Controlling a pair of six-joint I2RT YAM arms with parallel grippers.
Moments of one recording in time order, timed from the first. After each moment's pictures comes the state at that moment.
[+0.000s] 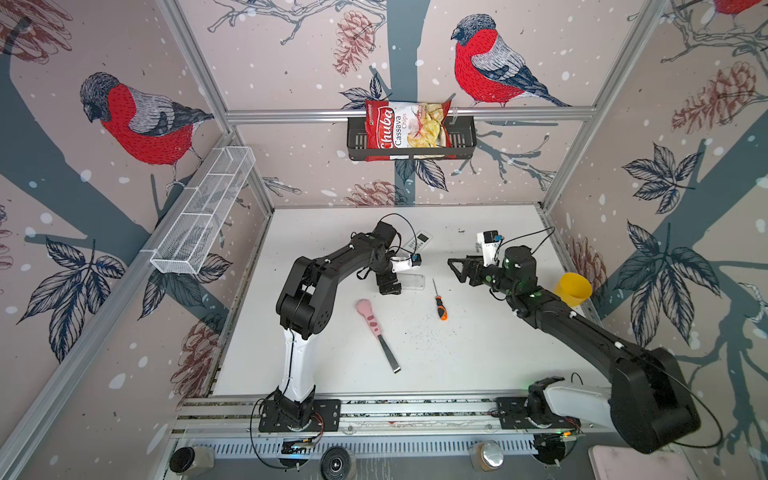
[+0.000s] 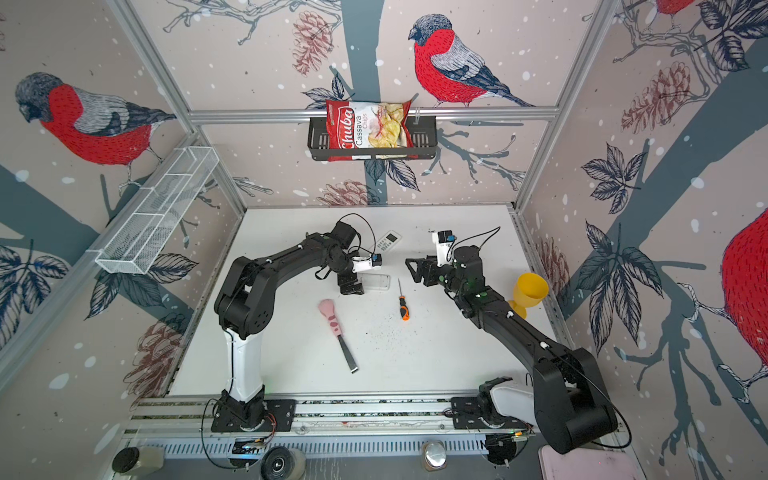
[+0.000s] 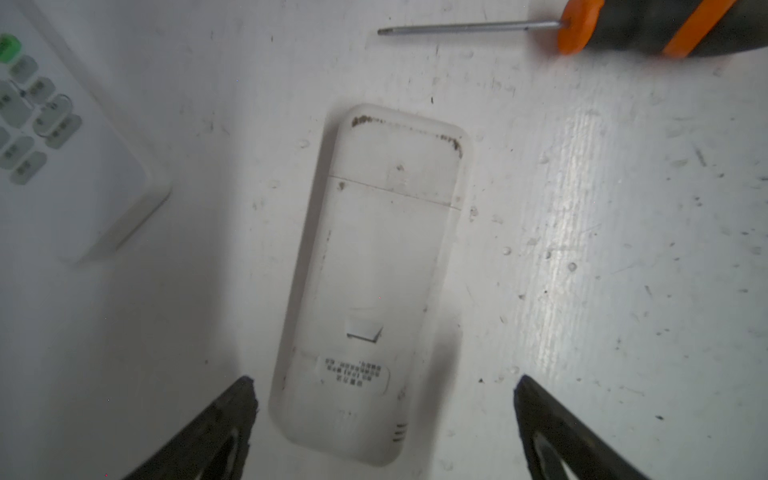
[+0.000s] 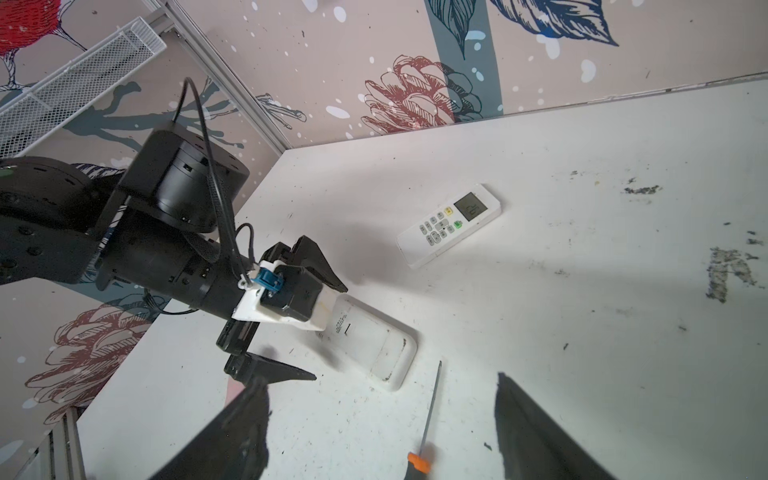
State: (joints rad) left arm -0.49 2.06 1.51 -0.72 0.31 0.92; right arm 0.37 1.24 0.66 0.20 -0.39 0.32
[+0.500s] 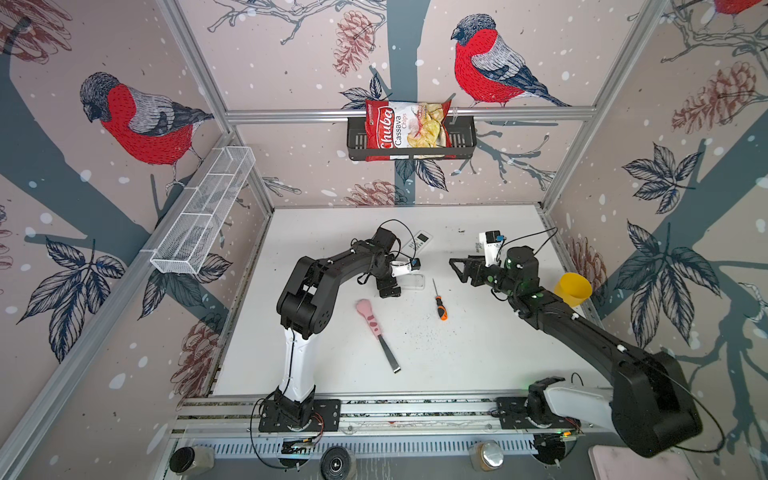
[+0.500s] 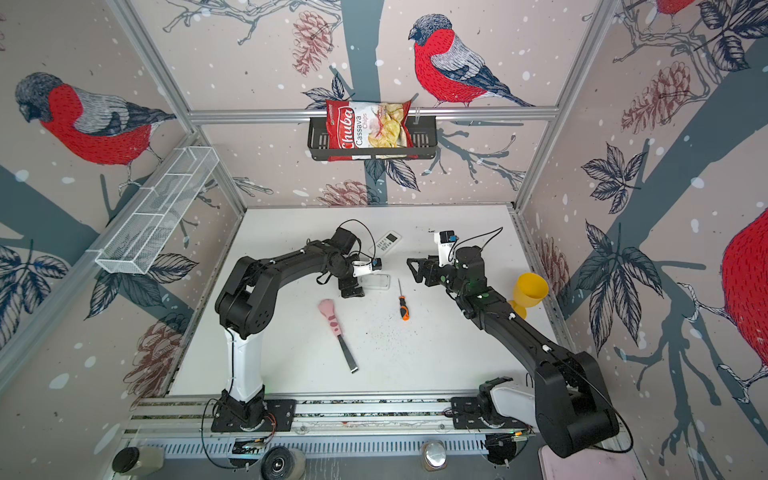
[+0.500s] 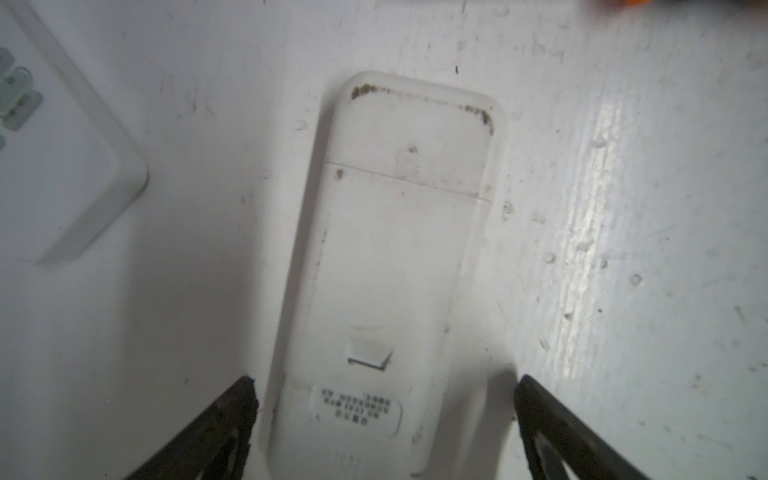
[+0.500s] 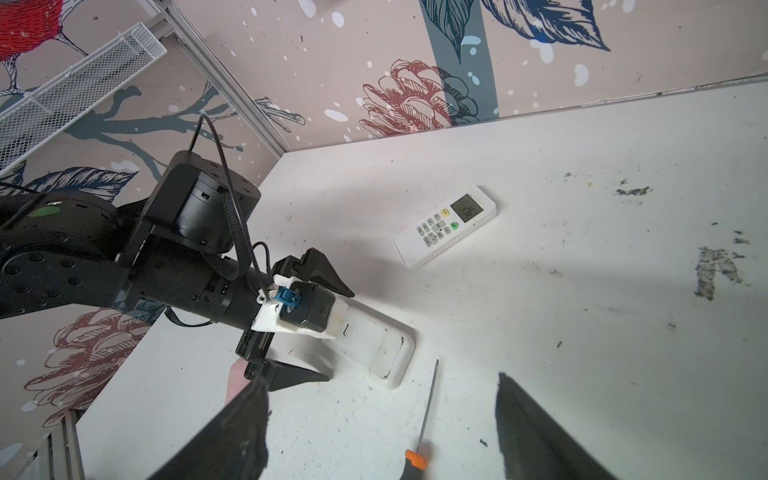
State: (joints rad) left arm -0.49 2.06 1.43 -0.58 0.28 0.92; right arm 0.36 1.21 0.65 0.19 -0.39 0.32
